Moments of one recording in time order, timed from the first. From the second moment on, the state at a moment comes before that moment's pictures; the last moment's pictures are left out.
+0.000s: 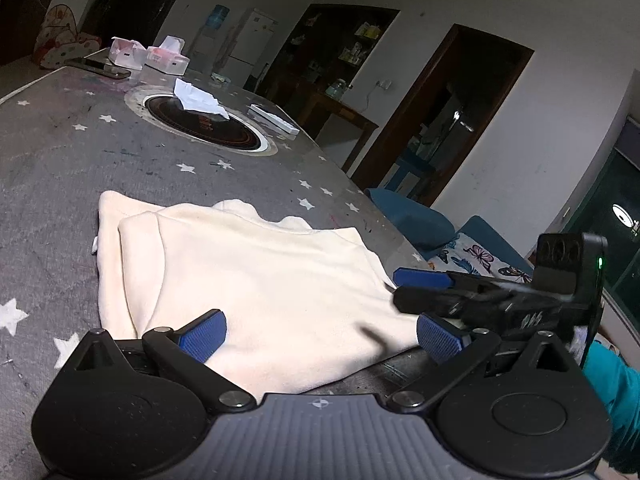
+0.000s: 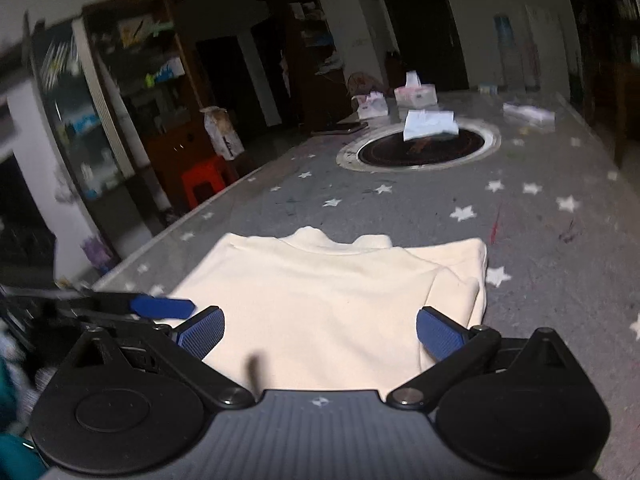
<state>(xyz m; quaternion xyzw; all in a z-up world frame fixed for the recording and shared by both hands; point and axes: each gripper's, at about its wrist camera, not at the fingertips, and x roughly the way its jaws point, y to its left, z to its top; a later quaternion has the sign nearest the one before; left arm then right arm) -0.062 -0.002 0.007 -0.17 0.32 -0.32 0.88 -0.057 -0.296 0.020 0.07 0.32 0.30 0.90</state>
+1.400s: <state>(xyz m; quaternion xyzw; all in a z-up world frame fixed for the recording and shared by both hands) -0.069 0.000 0.018 -0.13 0.31 -0.31 0.89 0.012 -0.245 0.028 0.04 0.34 0.33 0.88</state>
